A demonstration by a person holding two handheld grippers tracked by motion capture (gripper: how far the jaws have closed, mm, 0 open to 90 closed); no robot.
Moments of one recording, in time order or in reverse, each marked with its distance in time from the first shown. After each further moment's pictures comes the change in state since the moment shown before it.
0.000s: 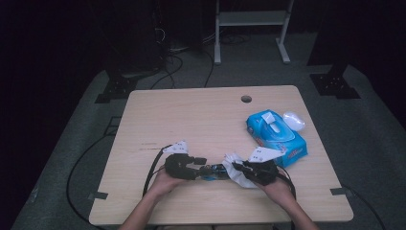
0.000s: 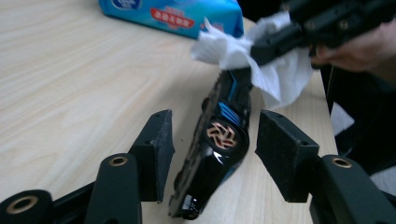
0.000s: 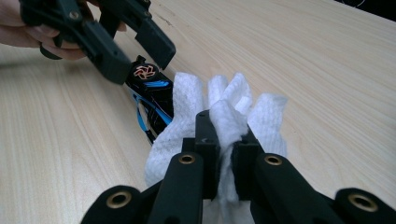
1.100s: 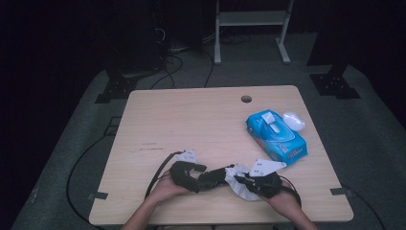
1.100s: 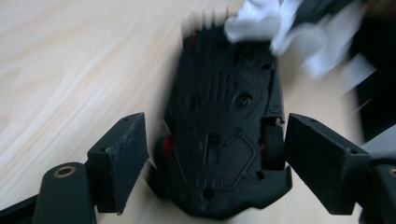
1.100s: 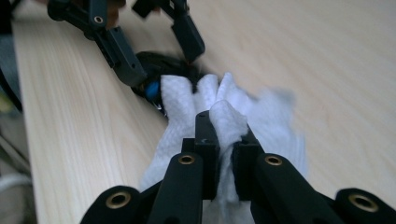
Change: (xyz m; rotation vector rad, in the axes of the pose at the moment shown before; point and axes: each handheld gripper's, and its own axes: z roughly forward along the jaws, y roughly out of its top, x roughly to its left) left arm -0.020 -0.014 0.024 0.245 0.057 0.102; right arm 0.023 -0.014 -0.015 0.076 0.036 -0.091
